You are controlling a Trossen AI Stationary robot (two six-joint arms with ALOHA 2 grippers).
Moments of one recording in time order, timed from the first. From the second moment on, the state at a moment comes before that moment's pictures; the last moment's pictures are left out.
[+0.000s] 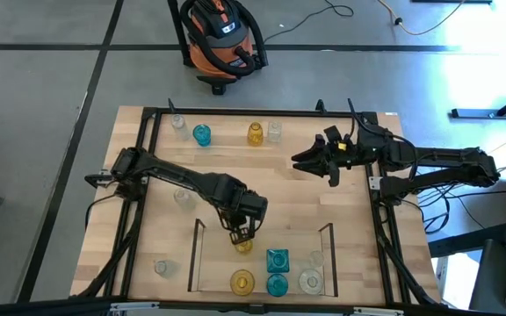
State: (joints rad) left arm -0.24 1.95 1.75 -1.18 0.05 -0.61; right arm -0.07 0.98 0.87 0.05 -0.22 0.60
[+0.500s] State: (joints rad) left arm -0.28 1.95 1.65 -0.97 0.13 -0.60; right arm -0.07 0.98 0.87 0.05 -0.22 0.60
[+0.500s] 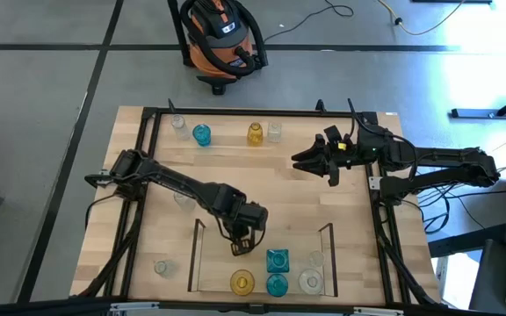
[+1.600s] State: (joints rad) left arm -0.07 1.78 1.66 -0.94 0.02 -0.42; right arm -0.07 0.98 0.87 0.06 -0.19 0.62
